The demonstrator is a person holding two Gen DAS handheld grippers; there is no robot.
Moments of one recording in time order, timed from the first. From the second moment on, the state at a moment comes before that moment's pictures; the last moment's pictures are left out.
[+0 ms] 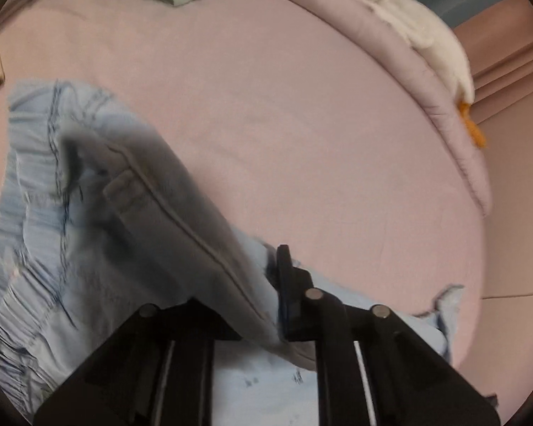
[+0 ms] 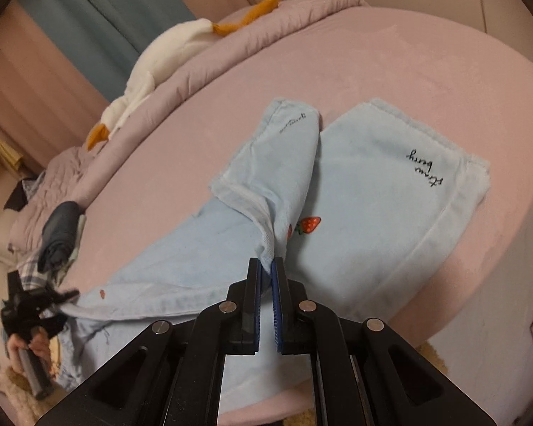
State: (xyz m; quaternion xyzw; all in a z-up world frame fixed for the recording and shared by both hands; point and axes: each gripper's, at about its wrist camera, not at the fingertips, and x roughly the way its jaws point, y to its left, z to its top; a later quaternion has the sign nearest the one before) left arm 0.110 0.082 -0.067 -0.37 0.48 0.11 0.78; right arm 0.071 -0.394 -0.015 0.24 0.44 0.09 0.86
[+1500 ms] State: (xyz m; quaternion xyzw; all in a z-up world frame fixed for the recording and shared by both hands) left arm -0.085 0.114 -0.085 -0.42 0.46 0.13 0.77; right arm 0.140 -0.415 0.032 0.13 0.37 -0.03 0.92
